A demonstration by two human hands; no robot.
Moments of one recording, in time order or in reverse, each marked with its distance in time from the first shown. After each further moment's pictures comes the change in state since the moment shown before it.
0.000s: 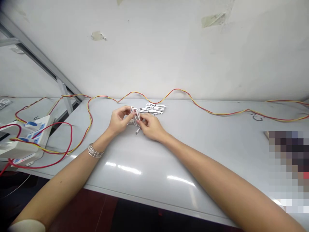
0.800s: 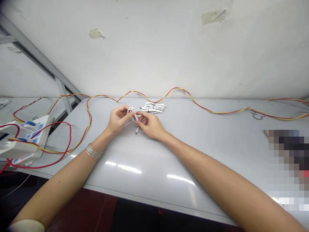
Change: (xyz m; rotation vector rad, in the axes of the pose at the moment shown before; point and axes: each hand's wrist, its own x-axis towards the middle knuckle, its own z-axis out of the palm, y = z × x) left_hand 0.000 0.003 -0.001 -0.235 -0.052 -0.058; right_hand 0.000 0.000 0.000 0.136 -0.004 0.091
